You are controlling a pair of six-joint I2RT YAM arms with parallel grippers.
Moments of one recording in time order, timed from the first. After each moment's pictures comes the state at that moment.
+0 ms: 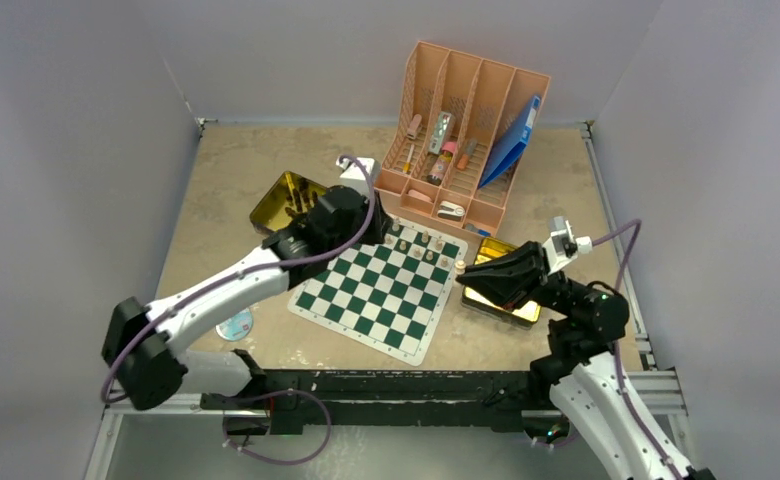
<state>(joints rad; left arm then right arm) -0.85 1.23 1.04 -0.16 -0.21 -0.52 0.32 0.51 0.31 0.91 -0.92 1.03</state>
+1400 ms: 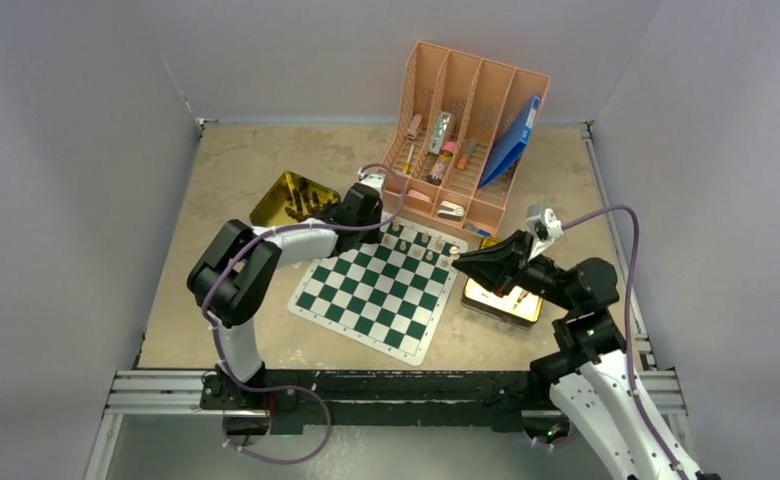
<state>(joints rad) -0.61 1.84 1.07 0.04 -0.15 -0.33 0.32 0.51 0.52 0.16 -0.80 0.51</state>
